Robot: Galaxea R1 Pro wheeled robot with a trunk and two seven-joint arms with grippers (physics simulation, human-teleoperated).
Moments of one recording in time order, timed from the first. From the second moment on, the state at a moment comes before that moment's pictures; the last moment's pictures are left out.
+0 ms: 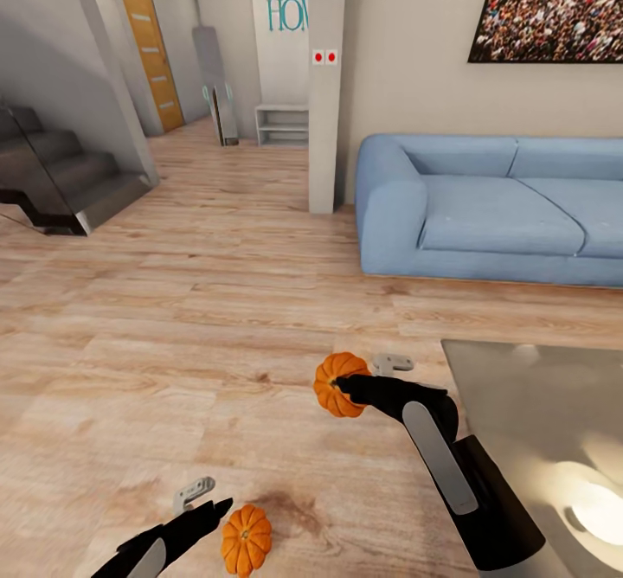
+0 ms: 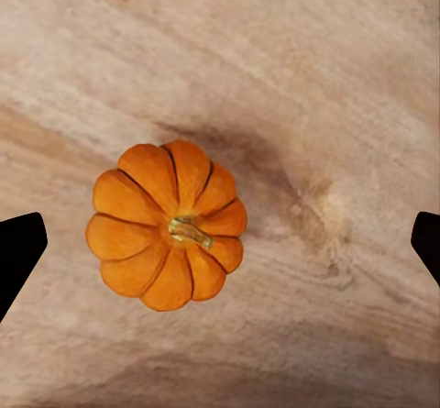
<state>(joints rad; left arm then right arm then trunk) -0.42 0.11 -0.17 -0.43 0.64 0.16 -0.21 -0.48 -0.01 0.33 -1.55 -0.71 0.88 -0.46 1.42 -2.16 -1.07</state>
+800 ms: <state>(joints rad) -0.42 0.11 -0.18 -0.43 0.63 0.15 -0.21 -0.49 -0.01 0.32 -1.55 -0.81 0.90 -0.46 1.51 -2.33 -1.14</state>
